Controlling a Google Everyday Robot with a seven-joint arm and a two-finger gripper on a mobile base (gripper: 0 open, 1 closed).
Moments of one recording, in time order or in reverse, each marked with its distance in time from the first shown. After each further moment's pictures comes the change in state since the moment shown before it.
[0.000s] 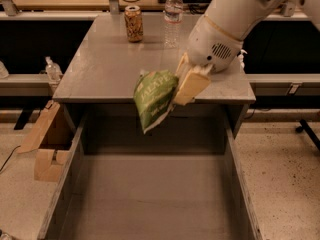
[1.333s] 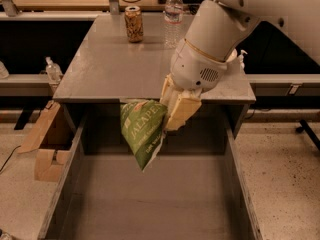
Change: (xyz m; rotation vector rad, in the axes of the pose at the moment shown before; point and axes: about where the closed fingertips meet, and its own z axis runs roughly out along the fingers) arm -0.011 0.039 0.035 -0.089 0.029 -0.198
